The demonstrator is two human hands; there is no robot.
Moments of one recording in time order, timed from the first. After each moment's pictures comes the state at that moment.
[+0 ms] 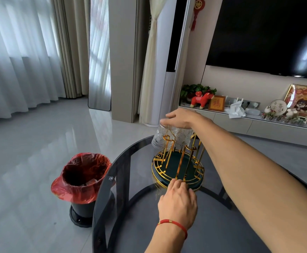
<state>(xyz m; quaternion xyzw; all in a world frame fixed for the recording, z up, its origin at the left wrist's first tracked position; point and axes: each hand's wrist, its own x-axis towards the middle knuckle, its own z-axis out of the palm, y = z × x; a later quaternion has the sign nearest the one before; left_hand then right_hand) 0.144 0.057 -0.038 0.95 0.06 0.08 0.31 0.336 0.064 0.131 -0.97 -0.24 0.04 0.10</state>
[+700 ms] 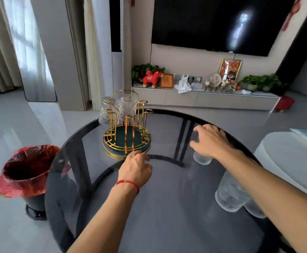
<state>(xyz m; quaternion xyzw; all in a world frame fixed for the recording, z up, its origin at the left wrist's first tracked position) 0.126 0.030 -0.030 0.95 -0.01 0.09 0.29 0.189 -0.203 0.051 -1.00 -0.01 -0.05 0.01</state>
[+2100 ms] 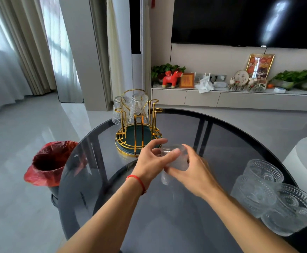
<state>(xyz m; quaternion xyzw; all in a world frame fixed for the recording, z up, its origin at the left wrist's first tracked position) 0.122 0.003 -0.016 0.70 0.02 0.05 0.71 0.116 -0.158 -0.007 -0.91 -0.11 -0.03 0.41</state>
